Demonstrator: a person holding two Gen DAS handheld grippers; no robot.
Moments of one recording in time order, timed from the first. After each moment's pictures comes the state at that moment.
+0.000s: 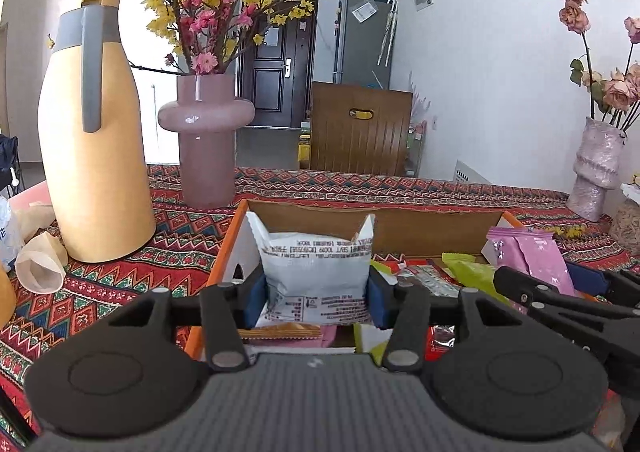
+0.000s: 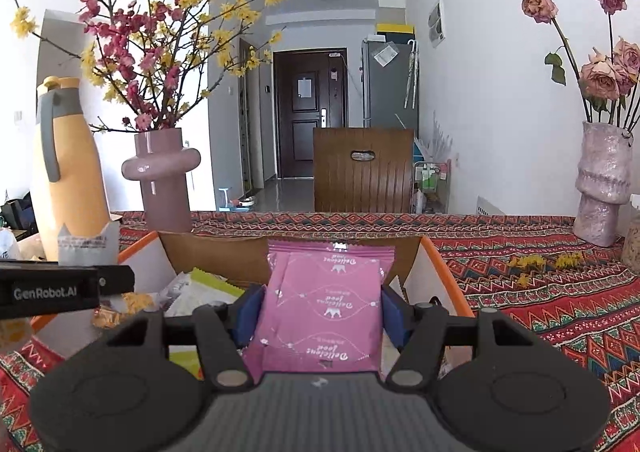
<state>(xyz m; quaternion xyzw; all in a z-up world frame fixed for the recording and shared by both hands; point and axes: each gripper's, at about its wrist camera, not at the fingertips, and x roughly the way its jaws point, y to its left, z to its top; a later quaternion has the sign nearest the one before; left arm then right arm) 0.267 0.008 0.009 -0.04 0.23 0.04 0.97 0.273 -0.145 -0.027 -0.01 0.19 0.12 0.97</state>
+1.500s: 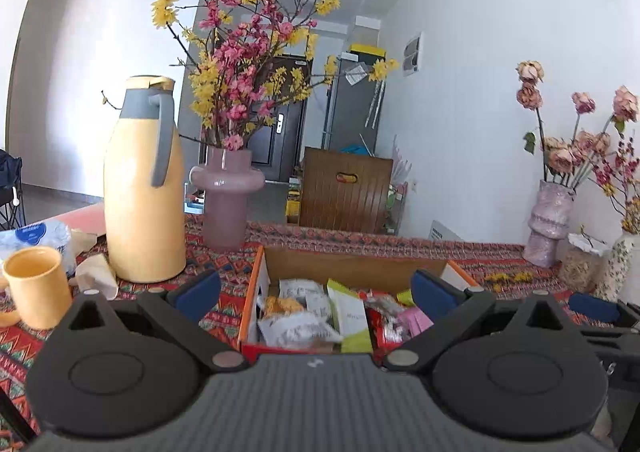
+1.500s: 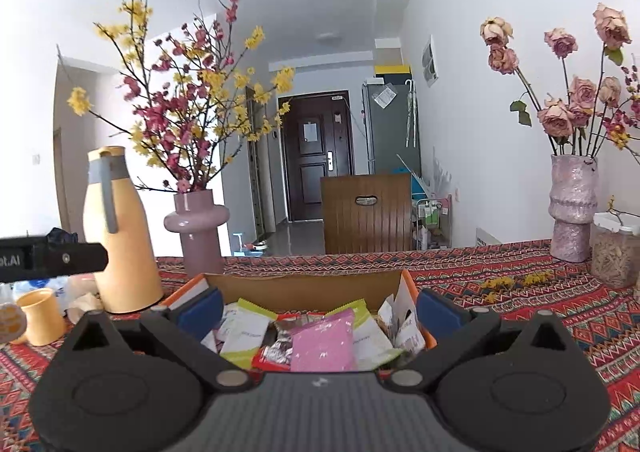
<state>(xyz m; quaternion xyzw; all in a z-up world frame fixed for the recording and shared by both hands) 0.125 0.015 0.060 -0.06 0.14 0.02 0.99 0.155 -0.182 0.022 0.03 0.13 0.13 0.98</state>
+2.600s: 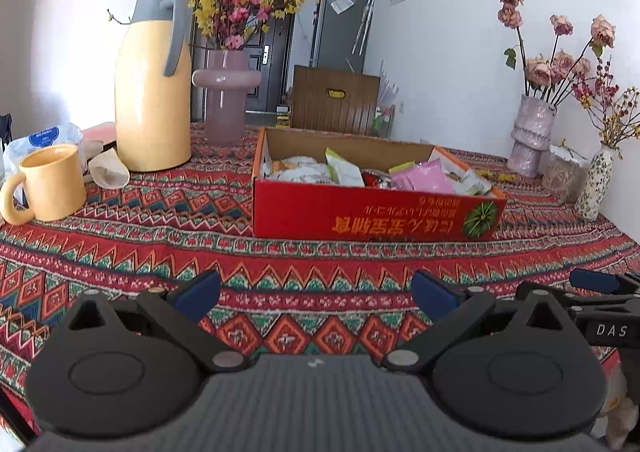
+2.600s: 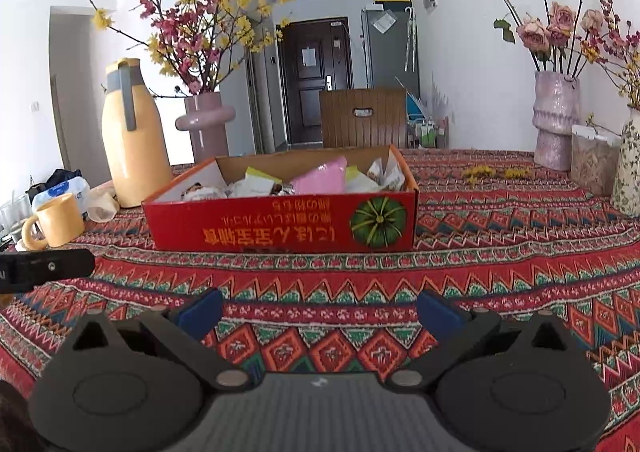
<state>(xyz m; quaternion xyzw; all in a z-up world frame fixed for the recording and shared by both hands) 0.056 0.020 -0.004 -0.06 0.24 0.00 0.97 0.073 -0.198 -0.035 0.01 0.25 0.13 0.96</state>
